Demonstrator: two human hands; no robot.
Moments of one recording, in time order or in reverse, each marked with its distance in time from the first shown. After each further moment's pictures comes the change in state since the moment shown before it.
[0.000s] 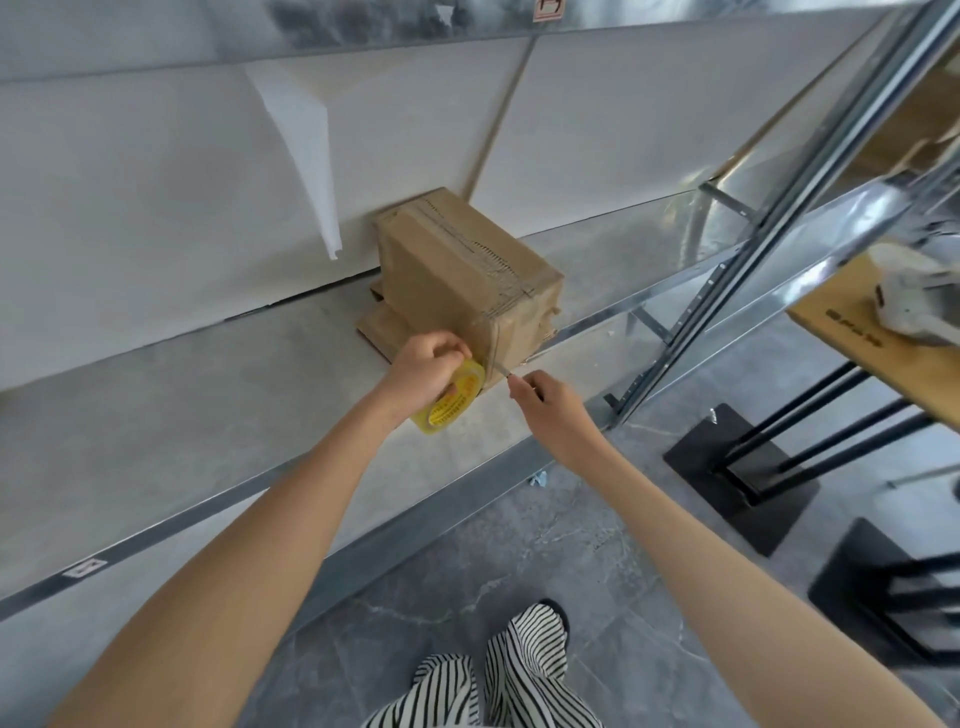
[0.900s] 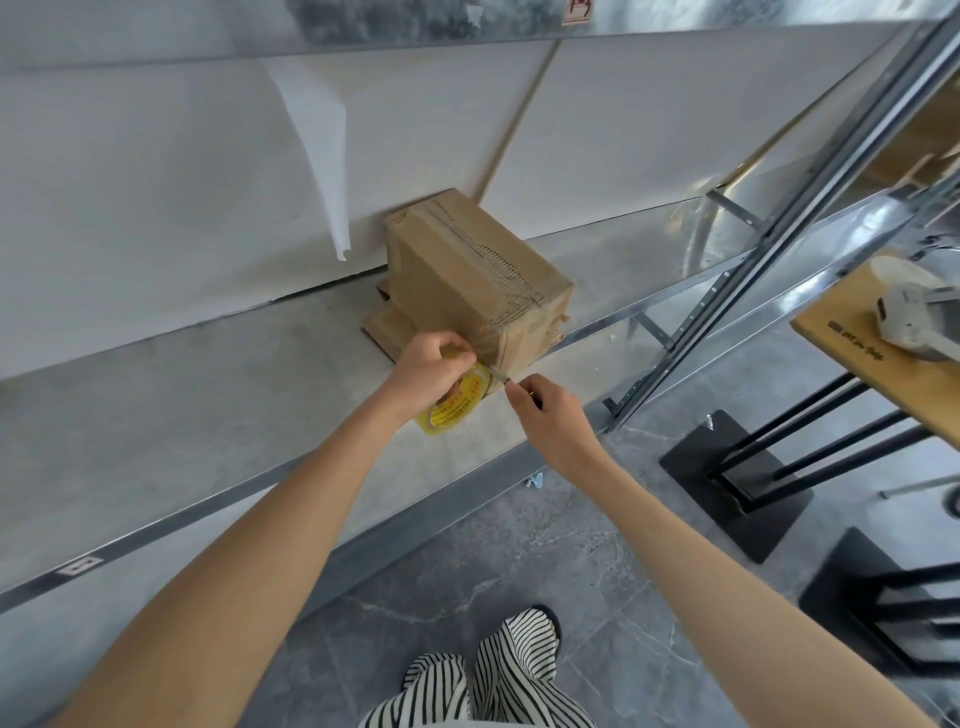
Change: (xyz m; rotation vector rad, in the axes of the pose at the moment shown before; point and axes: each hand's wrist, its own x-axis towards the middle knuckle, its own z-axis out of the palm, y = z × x) left_hand 0.009 -0.007 -0.006 0.026 -0.002 0.008; right_hand -0.001 -0.005 0.007 -0.011 0.030 -0.078
